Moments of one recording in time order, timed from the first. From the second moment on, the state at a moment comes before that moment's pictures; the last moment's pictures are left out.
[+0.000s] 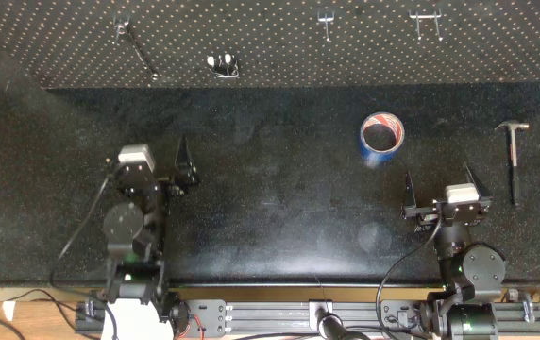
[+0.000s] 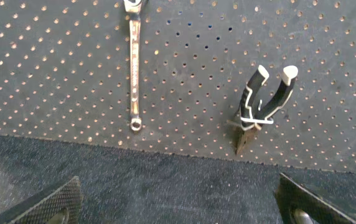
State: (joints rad) left arm -0.01 0.68 0.16 0.41 -0.04 -0.13; right arm 0.01 0.01 0.01 -0.06 -0.08 -0.14
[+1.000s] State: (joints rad) left arm 0.01 0.02 0.01 -0.07 -0.01 -0.13; right arm 0.04 0.55 0.31 -0.07 -0.16 0.23
